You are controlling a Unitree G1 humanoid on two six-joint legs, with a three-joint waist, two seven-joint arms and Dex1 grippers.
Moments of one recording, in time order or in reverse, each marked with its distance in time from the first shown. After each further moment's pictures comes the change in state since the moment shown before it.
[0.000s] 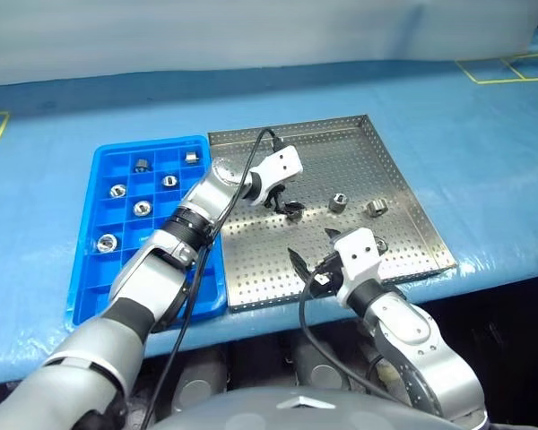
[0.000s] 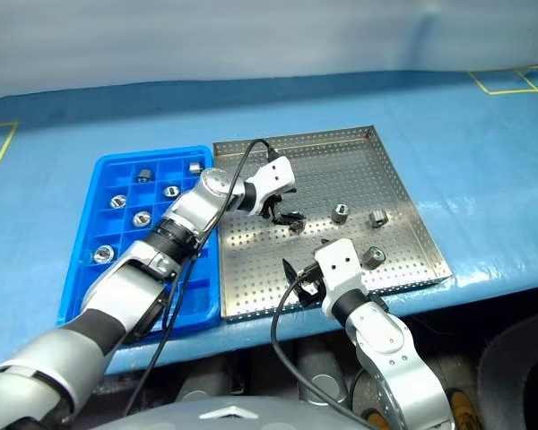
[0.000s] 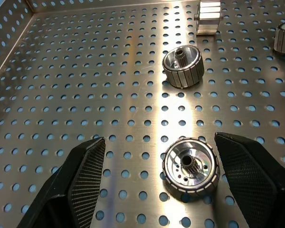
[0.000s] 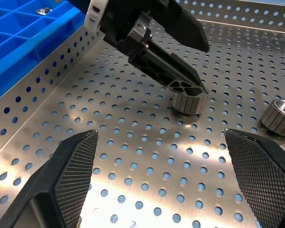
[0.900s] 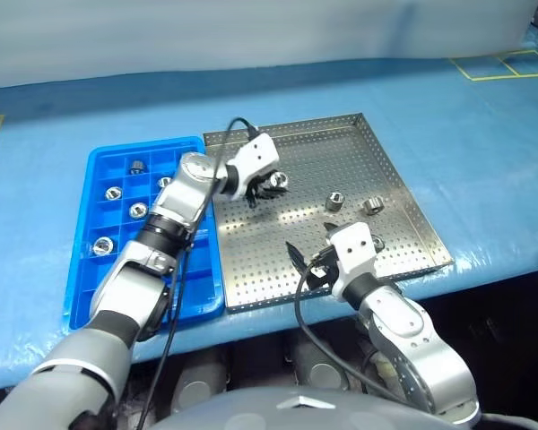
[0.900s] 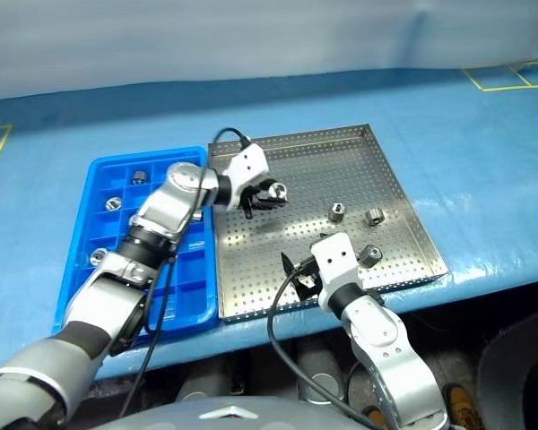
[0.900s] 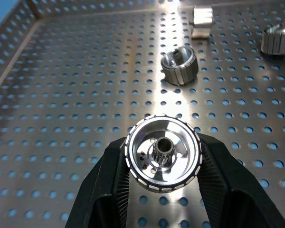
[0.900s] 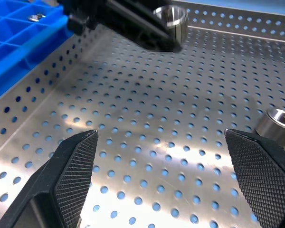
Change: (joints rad) left arm 0.165 0.172 0.207 -0.456 -0.047 0.177 -0.060; right arm -0.104 0.017 0.041 0.065 -0.014 -0.001 0.007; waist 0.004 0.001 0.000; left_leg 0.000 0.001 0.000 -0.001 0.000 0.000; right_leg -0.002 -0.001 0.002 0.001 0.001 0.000
